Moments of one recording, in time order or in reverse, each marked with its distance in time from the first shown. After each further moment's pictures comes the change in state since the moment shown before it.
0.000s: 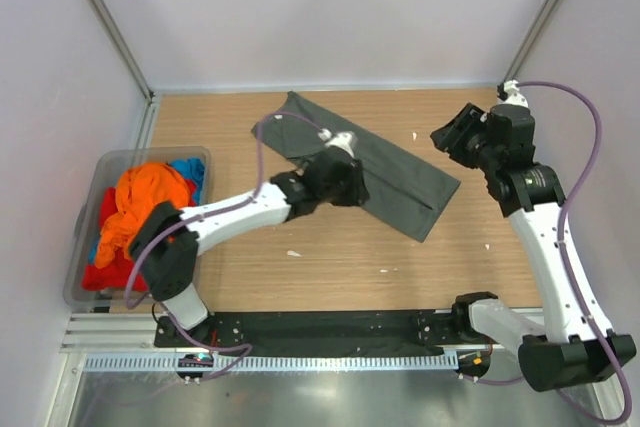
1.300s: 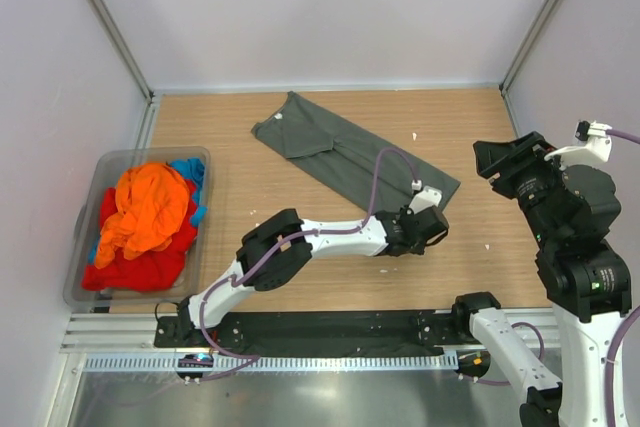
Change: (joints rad) left arm -0.400 0.695 0.579 -0.146 -0.299 0.077; right arm 0.000 -0.382 0.114 -0.160 0.103 0.019
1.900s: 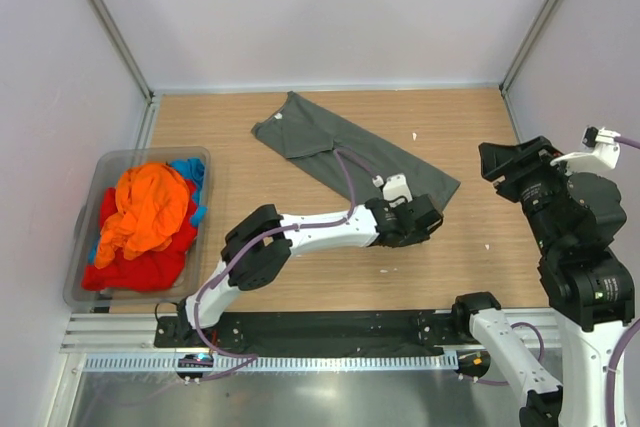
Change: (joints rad) left arm 0.020 -0.117 -0.005 -0.177 0.016 -0.635; right arm 0.000 -0.023 -0.002 0.000 0.026 0.002
